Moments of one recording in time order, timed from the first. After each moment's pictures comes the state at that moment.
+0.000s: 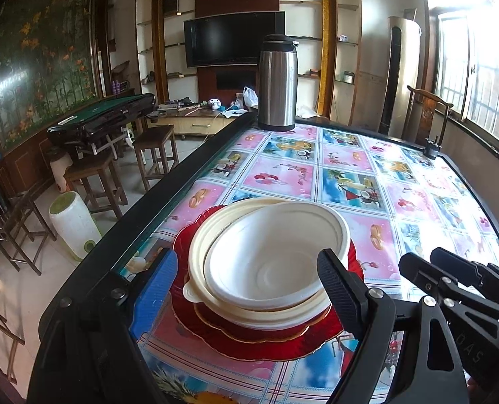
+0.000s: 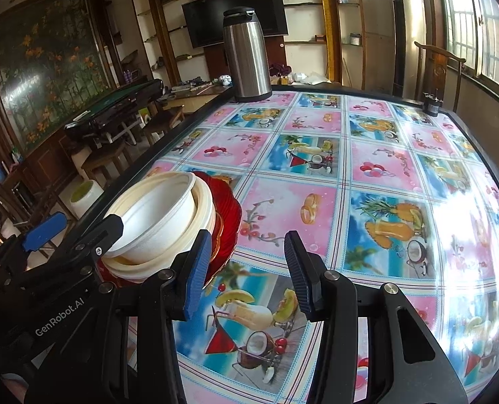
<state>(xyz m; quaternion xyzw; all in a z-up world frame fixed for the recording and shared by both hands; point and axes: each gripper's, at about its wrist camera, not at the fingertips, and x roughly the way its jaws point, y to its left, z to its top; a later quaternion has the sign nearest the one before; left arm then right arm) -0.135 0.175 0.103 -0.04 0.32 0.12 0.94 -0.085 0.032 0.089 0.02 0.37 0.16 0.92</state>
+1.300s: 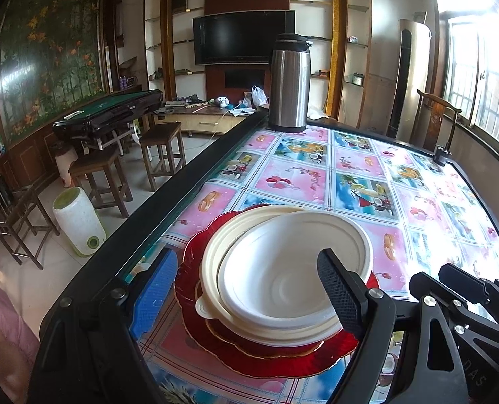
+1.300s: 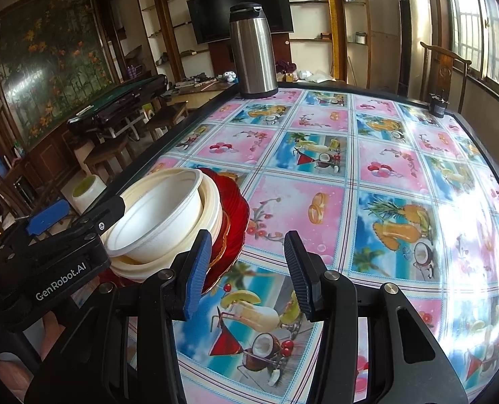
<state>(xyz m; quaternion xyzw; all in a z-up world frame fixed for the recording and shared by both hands) -0.123 0.191 0.098 -0.05 0.32 0.13 0.94 -0.082 0.039 0.086 0.02 0.37 0.17 0.91</state>
